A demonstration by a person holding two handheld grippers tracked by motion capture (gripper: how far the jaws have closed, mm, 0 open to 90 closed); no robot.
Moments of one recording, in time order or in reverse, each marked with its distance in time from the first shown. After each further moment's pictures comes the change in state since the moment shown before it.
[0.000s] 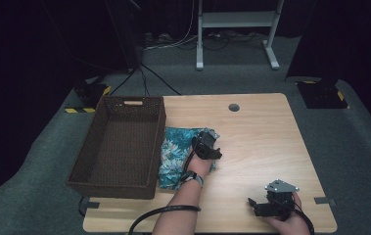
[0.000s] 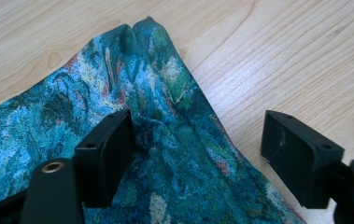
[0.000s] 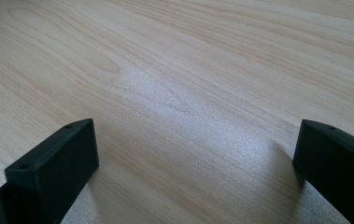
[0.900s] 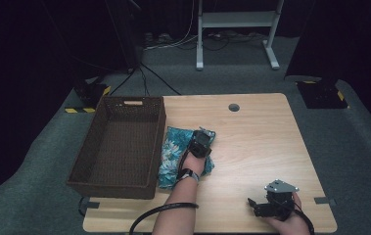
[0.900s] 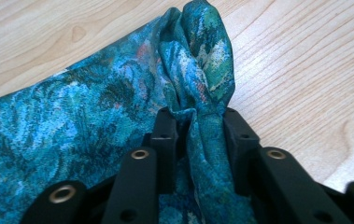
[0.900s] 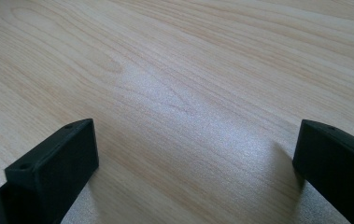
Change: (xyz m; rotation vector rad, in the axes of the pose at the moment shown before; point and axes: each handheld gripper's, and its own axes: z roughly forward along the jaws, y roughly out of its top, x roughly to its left) left arm 0.017 -0.006 -0.006 0.041 0.007 -0.038; right arm 0.001 0.000 0.000 -0.001 0.003 -0.003
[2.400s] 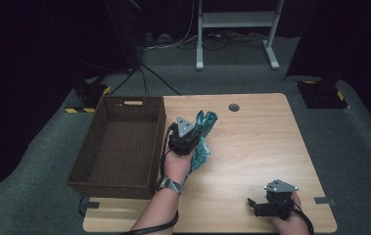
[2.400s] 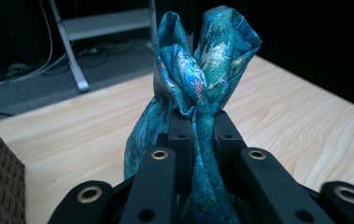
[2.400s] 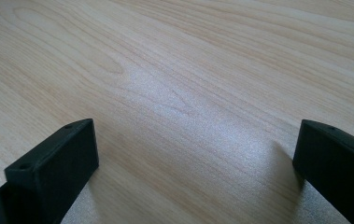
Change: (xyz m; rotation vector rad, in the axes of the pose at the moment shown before) left arm 0.026 0.003 -0.144 -0.501 -0.080 -0.107; right arm 0.000 0.001 0.001 0.000 0.007 -0.009
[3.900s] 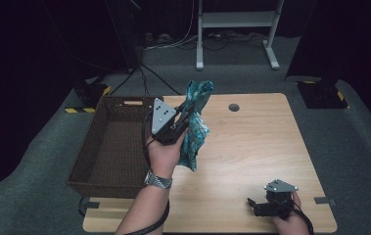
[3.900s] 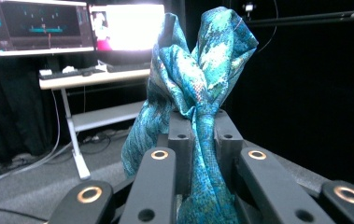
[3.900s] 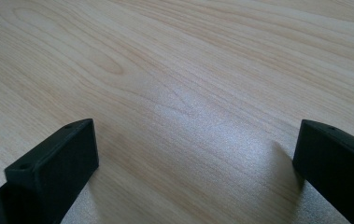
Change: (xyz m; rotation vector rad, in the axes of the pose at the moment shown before) left arm 0.004 0.074 -0.083 -0.356 -0.031 0.052; right arm 0.000 0.000 0.000 0.001 0.000 -0.002
